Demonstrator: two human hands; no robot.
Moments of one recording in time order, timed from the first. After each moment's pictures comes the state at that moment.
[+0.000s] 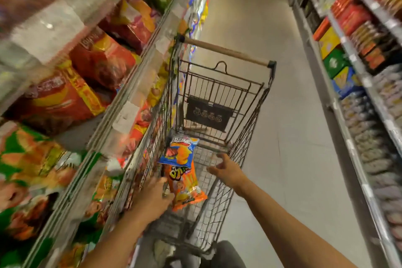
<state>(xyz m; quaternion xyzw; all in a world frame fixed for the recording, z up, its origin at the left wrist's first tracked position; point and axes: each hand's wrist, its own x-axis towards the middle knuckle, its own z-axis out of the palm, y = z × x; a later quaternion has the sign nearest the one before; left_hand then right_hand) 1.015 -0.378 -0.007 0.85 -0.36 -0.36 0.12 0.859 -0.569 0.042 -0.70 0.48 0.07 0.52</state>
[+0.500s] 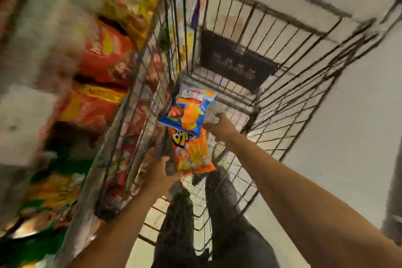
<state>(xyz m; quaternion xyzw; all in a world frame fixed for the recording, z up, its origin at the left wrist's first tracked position) 1.018 -0.454 -0.158 0.84 -0.05 -0.51 0.15 0.968 -0.689 -0.158 -0.60 0.51 0.22 0.57</state>
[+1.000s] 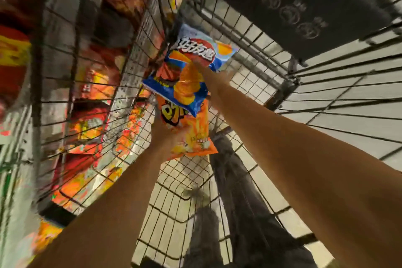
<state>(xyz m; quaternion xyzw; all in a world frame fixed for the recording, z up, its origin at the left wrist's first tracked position) 1.018 -0.517 -0.289 0.83 0.19 -0.44 0.27 1.044 -0.701 -0.308 -0.33 0.62 0.17 0.69</state>
